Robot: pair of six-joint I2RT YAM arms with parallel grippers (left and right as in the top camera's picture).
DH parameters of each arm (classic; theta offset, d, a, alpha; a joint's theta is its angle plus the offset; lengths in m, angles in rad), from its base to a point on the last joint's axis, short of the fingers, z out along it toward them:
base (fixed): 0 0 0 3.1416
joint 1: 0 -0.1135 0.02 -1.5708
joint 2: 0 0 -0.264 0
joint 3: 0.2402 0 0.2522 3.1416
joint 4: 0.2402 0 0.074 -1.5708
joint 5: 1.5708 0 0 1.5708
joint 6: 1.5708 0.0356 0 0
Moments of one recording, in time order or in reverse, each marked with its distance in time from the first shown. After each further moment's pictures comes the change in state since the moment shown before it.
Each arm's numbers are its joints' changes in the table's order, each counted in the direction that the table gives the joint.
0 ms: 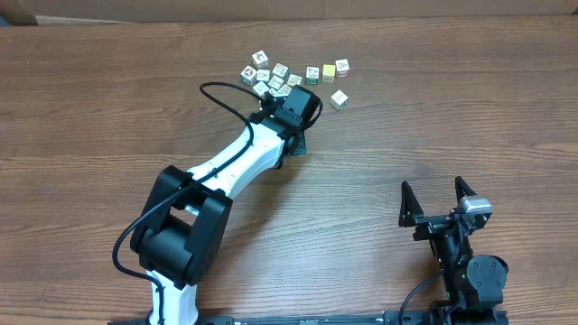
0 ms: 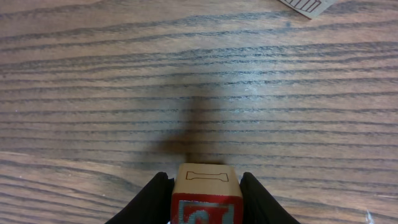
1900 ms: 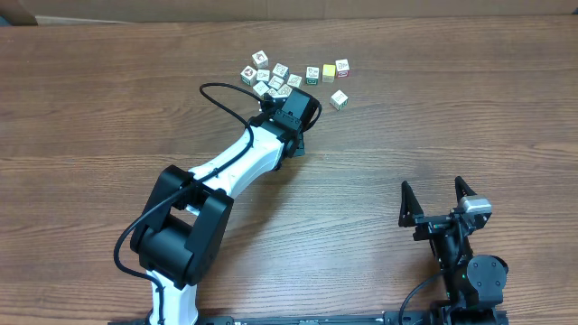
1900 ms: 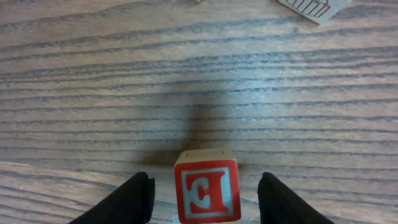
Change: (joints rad) left arm 0.000 0.000 -0.035 -0.059 -0.030 0.013; right arm 0.000 0.000 0.000 0.000 0.000 0.000
